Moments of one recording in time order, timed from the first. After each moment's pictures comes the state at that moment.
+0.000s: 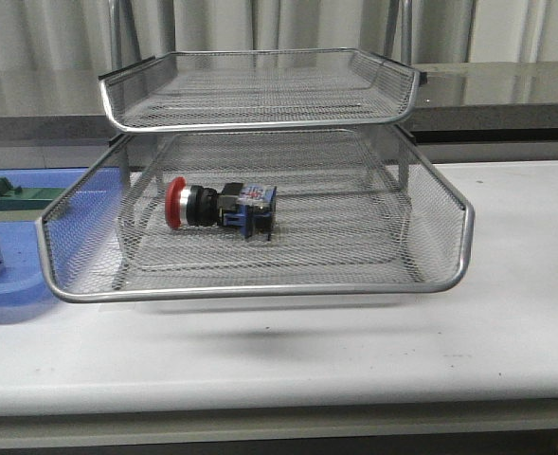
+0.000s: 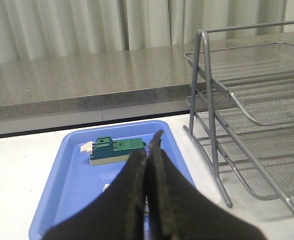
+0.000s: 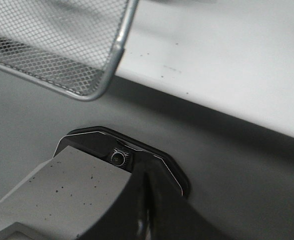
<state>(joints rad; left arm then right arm) 0.05 0.10 -0.23 -0.55 0.31 0.54 0.32 1.13 -0.80 0.27 0.89 -0.14</state>
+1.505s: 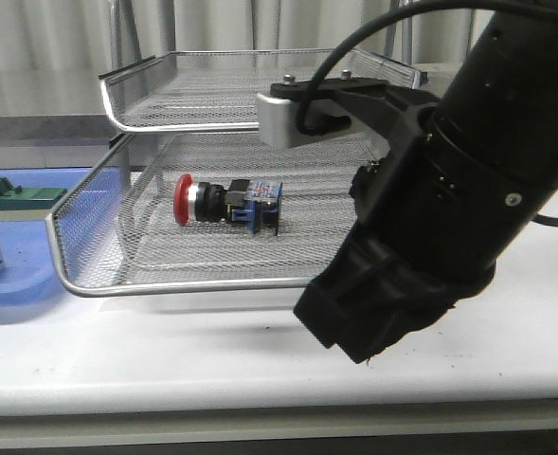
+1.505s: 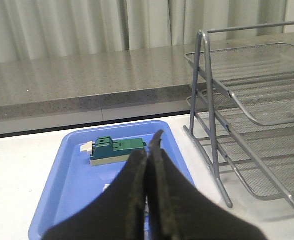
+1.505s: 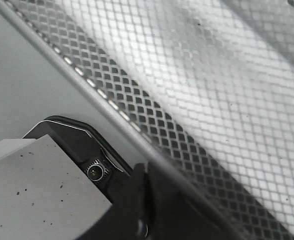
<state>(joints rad) 0.05 0.10 -0.23 -0.55 0.31 0.54 0.74 1.52 -0.80 0.15 0.43 -0.15</state>
